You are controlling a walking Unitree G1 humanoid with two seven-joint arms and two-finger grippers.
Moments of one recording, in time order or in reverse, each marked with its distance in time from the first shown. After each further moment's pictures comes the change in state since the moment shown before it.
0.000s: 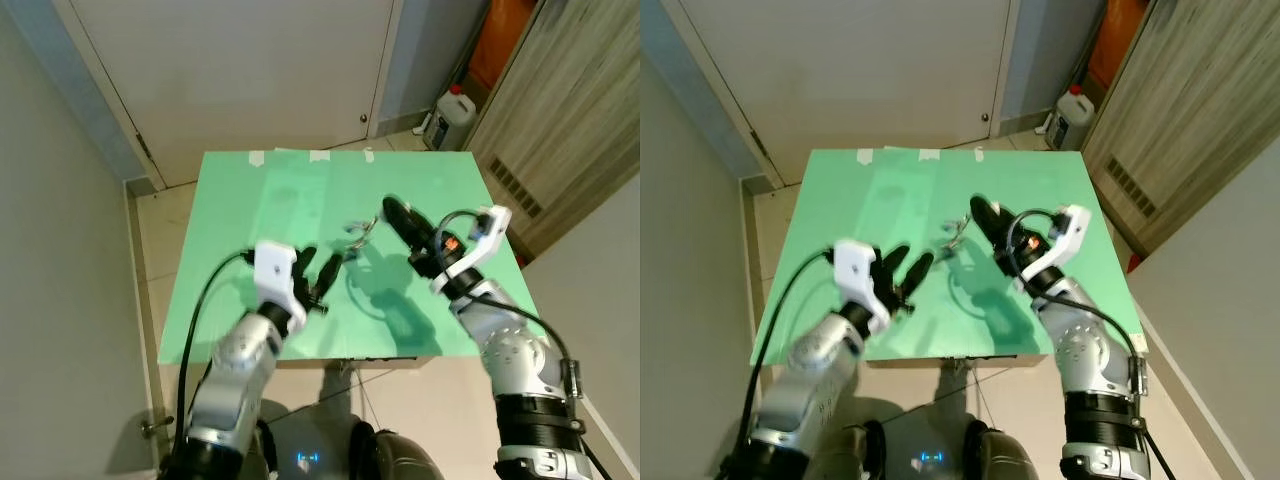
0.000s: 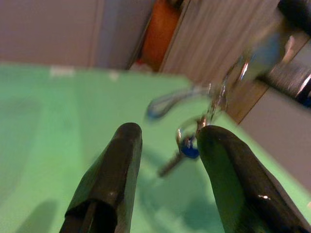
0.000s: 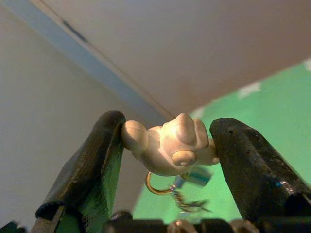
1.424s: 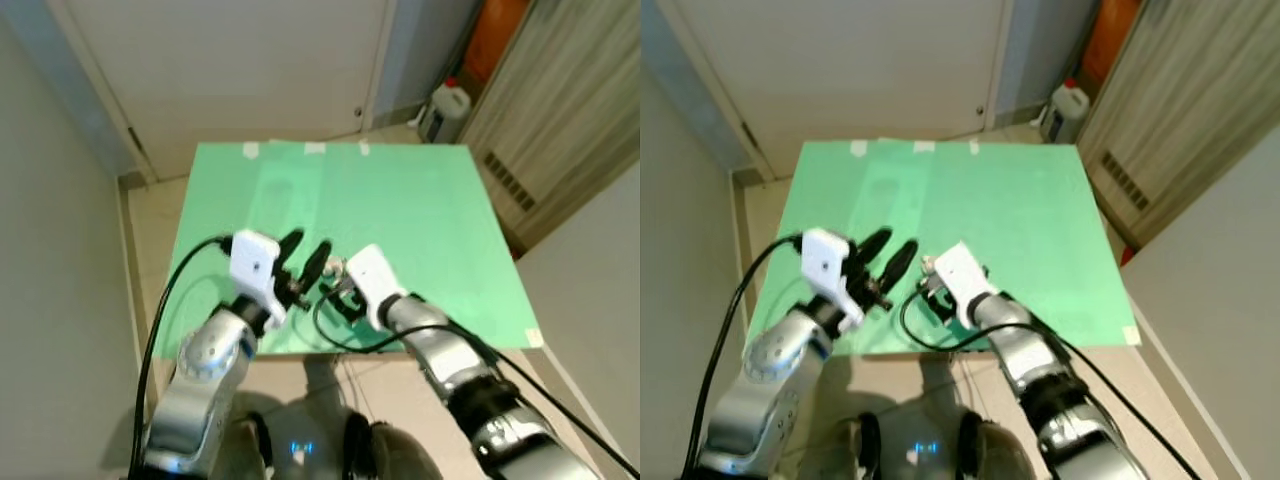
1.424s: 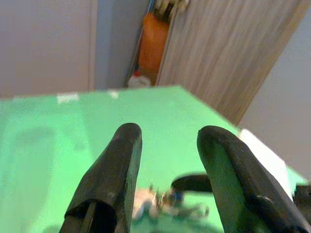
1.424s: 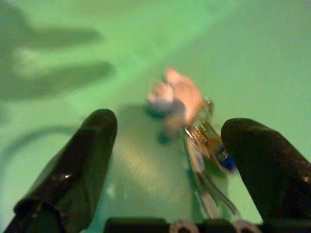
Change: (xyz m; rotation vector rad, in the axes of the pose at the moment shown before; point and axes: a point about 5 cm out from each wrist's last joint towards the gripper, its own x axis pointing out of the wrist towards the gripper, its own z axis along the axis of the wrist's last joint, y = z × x) left arm -0.033 0.005 0.019 0.164 0.019 0.015; right arm 0.019 -0.025 -0.102 -0.951 0.645 -0.164
